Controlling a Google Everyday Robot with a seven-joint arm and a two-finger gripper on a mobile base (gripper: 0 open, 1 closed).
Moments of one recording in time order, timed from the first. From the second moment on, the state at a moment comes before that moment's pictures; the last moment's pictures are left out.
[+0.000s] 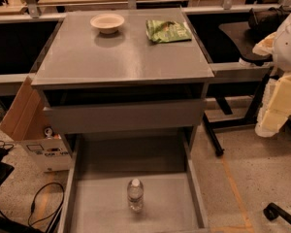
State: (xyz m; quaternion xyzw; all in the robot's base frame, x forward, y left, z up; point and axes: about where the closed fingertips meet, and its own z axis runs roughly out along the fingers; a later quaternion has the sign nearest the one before) arm 0.438 -0.217 0.977 -0.60 0.78 -0.04 0.16
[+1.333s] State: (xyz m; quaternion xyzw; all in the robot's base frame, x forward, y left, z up) arm 0.439 -0.224 0.901 -0.57 0.76 0.05 0.30
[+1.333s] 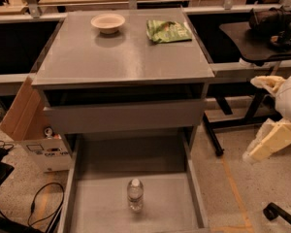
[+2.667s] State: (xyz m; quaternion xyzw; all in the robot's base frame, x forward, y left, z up) arm 0.449 -0.199 0.827 -0.55 0.74 0.13 0.36
